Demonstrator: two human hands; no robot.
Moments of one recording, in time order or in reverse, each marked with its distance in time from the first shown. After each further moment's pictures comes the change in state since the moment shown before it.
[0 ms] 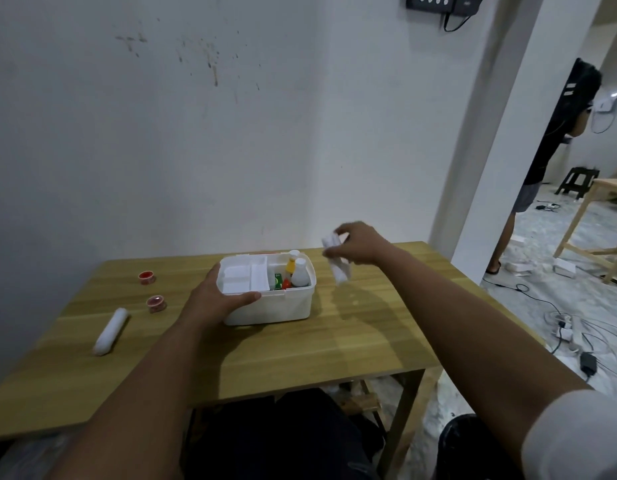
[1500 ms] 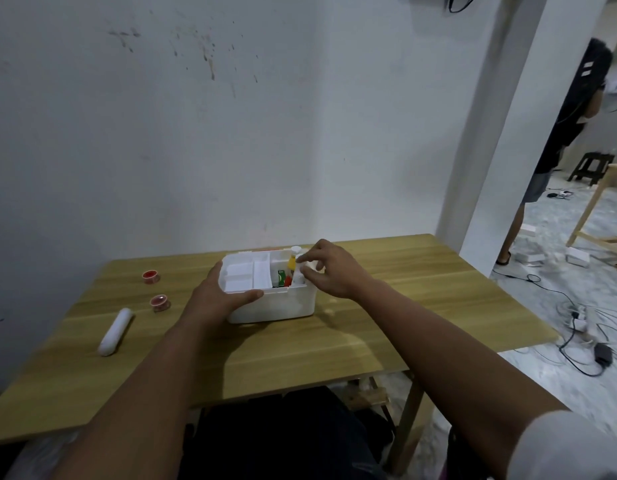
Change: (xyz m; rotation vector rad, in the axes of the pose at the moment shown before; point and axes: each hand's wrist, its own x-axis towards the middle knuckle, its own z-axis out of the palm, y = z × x) left_hand 0.006 -0.008 0.000 0.051 0.019 -0.006; right_hand -0.022 0.002 0.077 -0.051 0.082 -0.426
